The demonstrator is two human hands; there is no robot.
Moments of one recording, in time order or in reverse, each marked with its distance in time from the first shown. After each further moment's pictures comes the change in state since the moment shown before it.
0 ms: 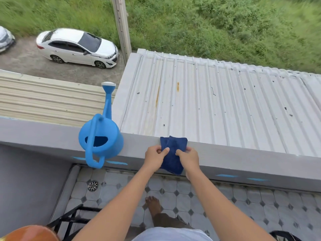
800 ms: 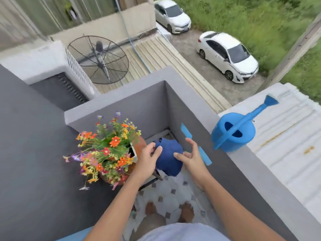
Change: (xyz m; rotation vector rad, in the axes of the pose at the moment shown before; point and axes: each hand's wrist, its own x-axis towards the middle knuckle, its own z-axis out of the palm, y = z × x) left_hand -0.257 -0.148 -0.210 -0.504 0.813 -0.003; right_hand -0.196 0.039 0.200 -0.422 -1.219 -0.314
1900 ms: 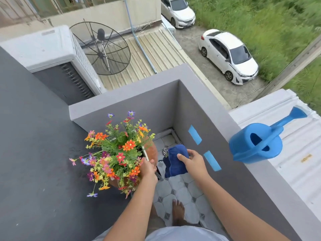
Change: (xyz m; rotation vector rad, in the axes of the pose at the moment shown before) left_hand 0.064 -0.081 -0.034 -0.728 0.661 -0.648; right_hand 0.066 0.021 0.064 -0.365 0.255 0.126
